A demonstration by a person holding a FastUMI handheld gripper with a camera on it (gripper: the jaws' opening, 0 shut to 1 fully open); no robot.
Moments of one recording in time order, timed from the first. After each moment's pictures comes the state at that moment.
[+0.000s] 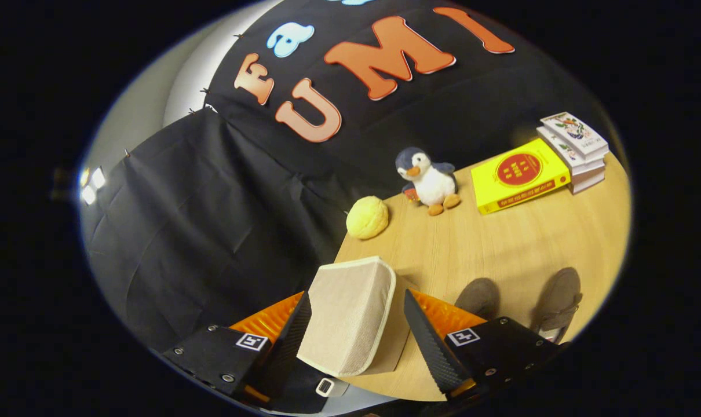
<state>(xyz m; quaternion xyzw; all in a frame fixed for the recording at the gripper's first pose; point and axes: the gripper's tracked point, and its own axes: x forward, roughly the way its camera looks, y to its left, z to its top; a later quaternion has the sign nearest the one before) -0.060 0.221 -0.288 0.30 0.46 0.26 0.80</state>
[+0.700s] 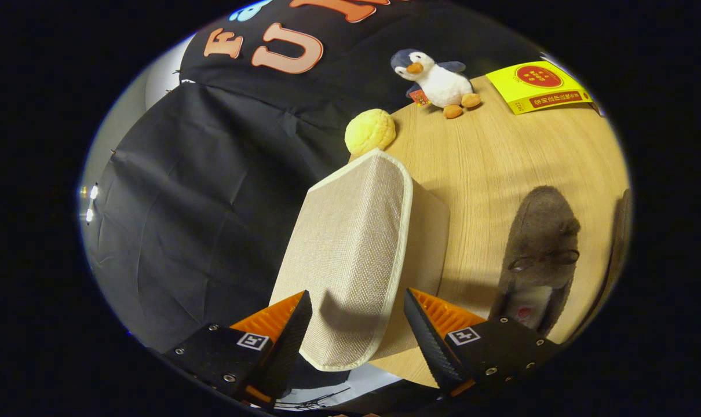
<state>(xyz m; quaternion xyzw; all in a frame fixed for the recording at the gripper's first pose) -0.123 0.294 -0.390 0.30 0.58 0.30 0.70</state>
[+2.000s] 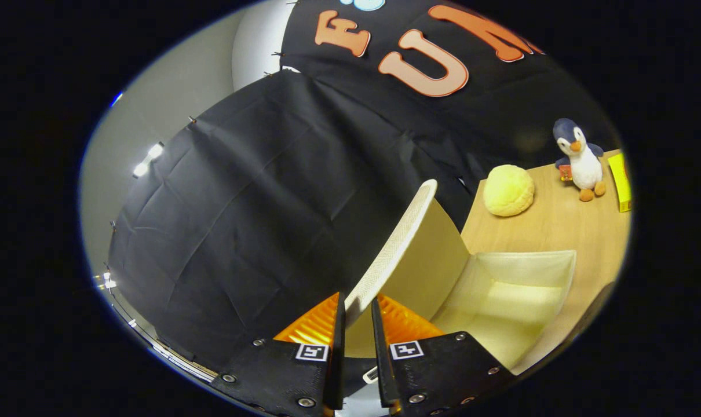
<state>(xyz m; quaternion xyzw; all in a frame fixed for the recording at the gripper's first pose) -0.081 0.436 -0.182 0.31 0.42 0.48 0.70</state>
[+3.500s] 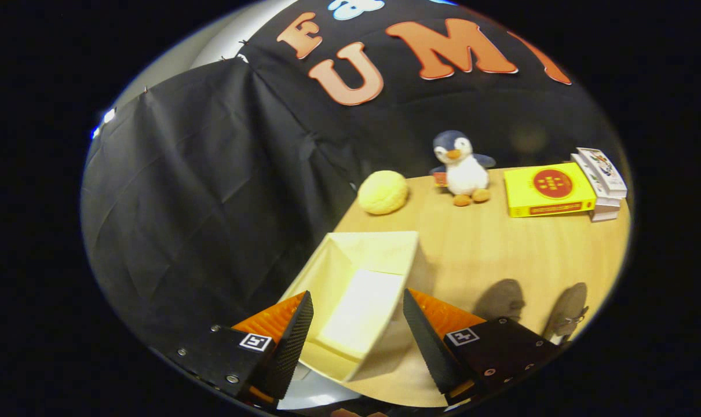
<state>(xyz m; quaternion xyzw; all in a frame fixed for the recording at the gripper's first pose) -0.064 0.235 -0.345 0.13 0.45 0.26 0.85</state>
